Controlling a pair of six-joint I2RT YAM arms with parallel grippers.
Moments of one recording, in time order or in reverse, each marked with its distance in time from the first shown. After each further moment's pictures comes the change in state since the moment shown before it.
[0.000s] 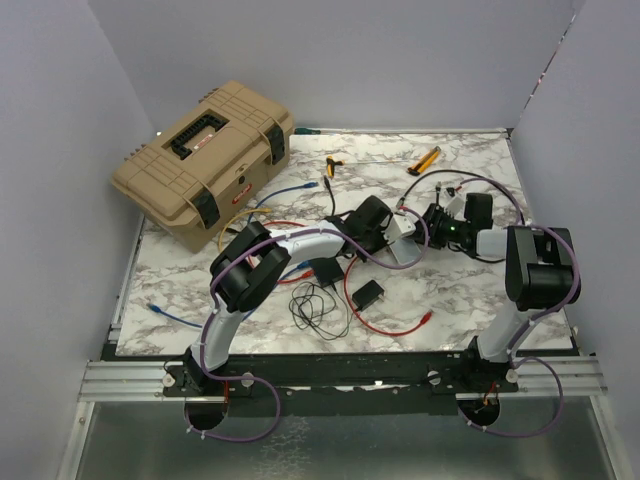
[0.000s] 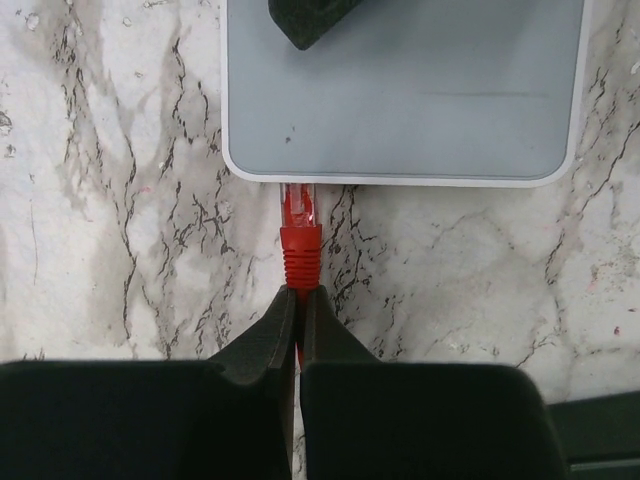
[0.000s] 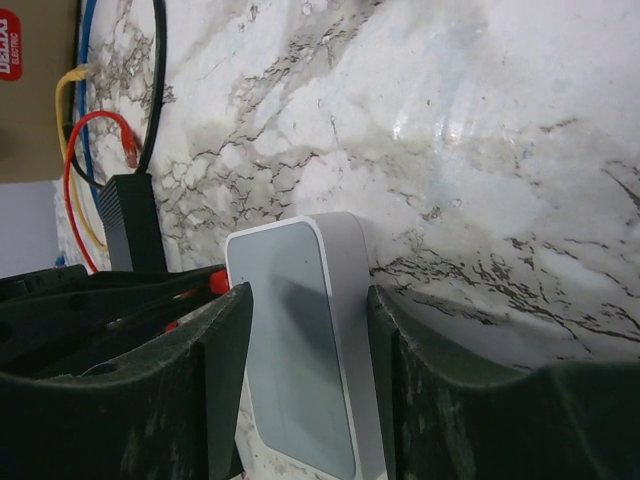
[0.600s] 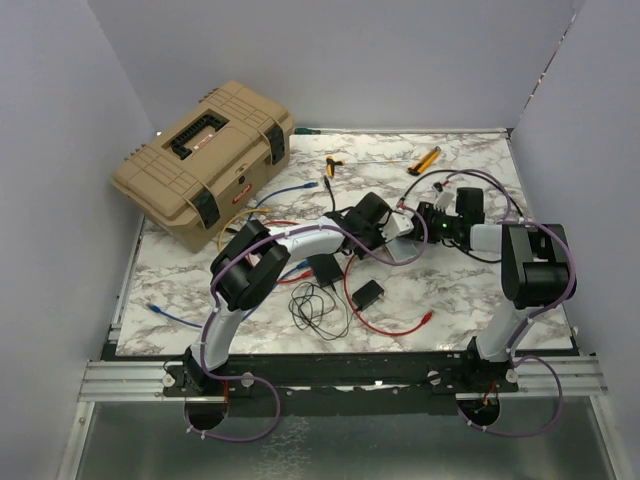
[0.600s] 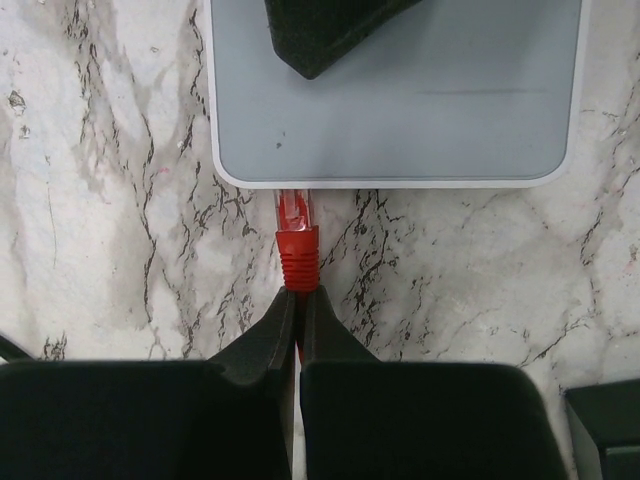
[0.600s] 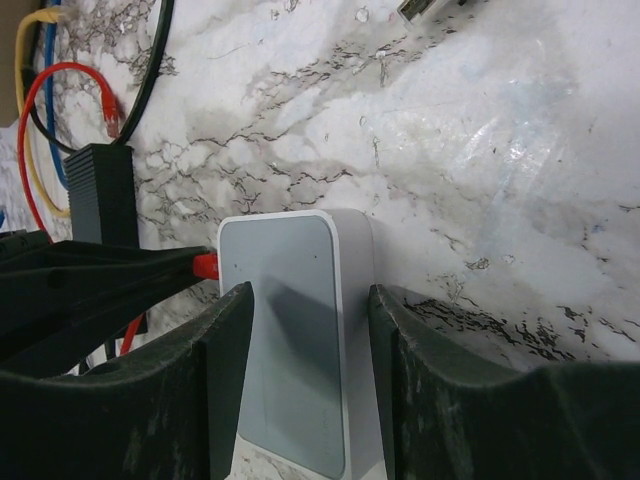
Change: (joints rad) left arm 0.016 0.011 0.040 -0.067 -0.008 0.036; right arm 0.066 0.022 0.064 -0.048 0.004 -0.150
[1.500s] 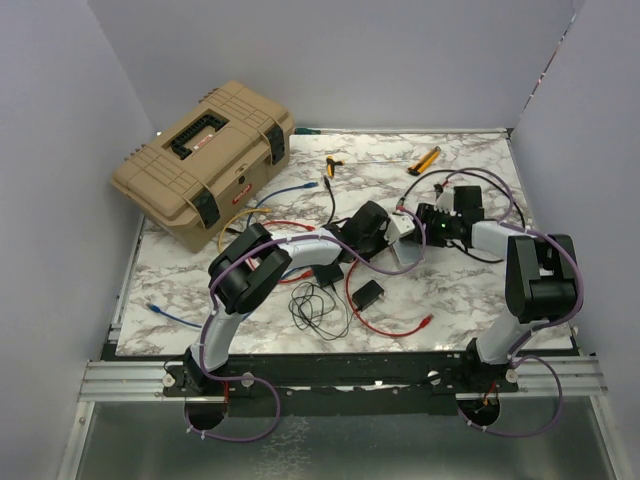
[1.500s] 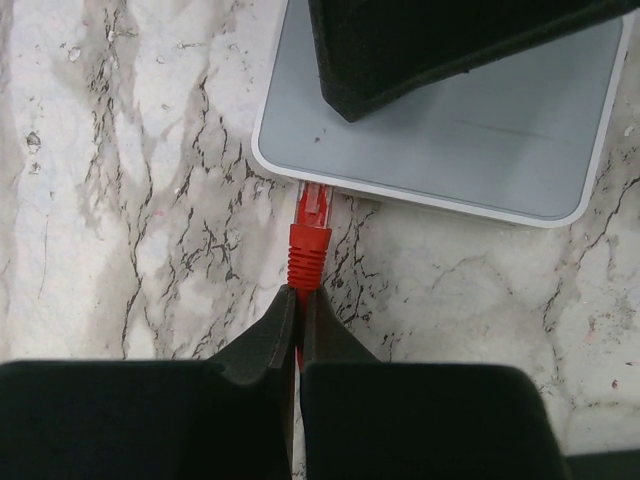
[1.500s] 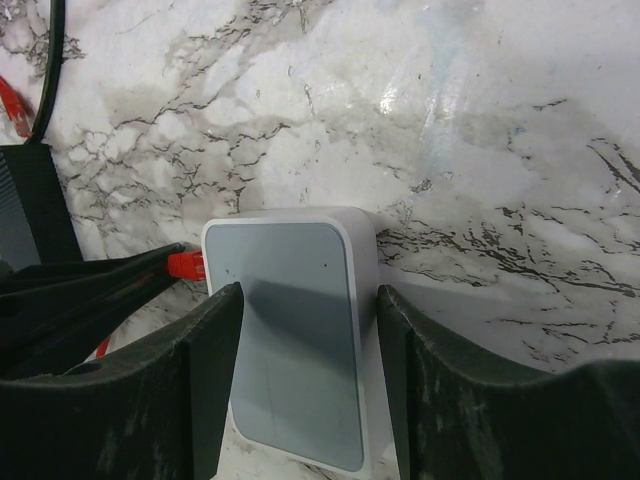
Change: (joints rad) left arm -0.026 -0.027 -0.140 0.267 -0.029 -0.094; right arm 0.033 -0.104 0.026 -0.240 0.237 -0.040
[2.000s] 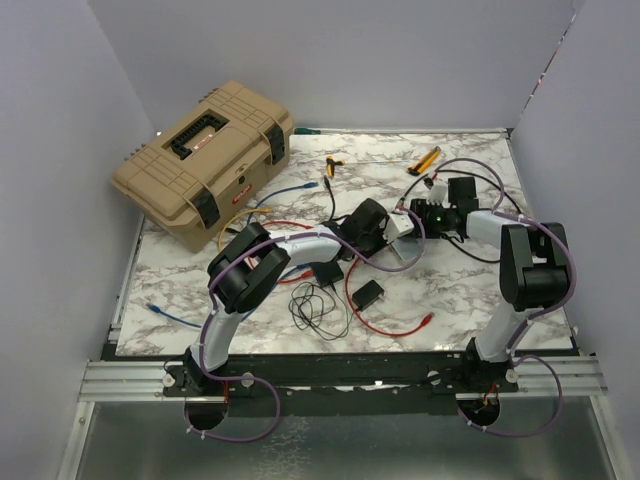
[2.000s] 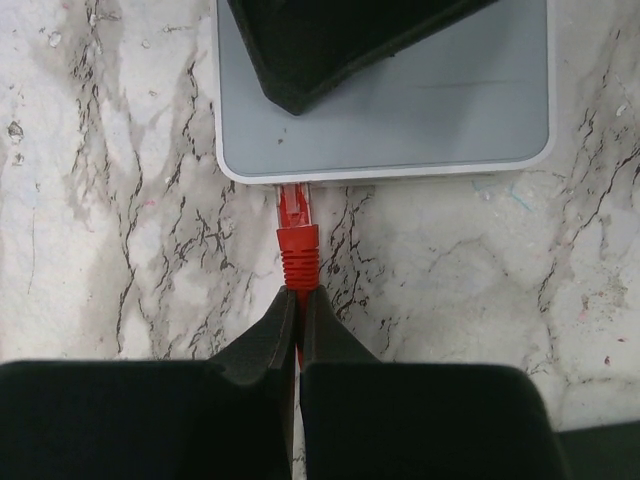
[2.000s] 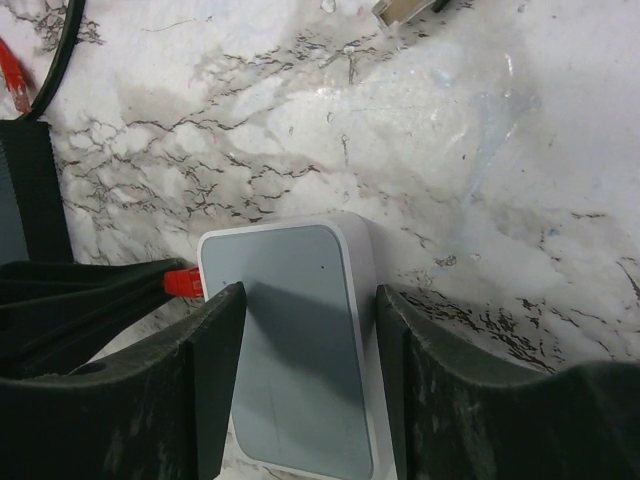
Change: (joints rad) left arm 0.011 0.000 0.016 -0.043 0.045 0.005; right arm 0.018 0.093 0.119 -0.069 -0.057 -0.137
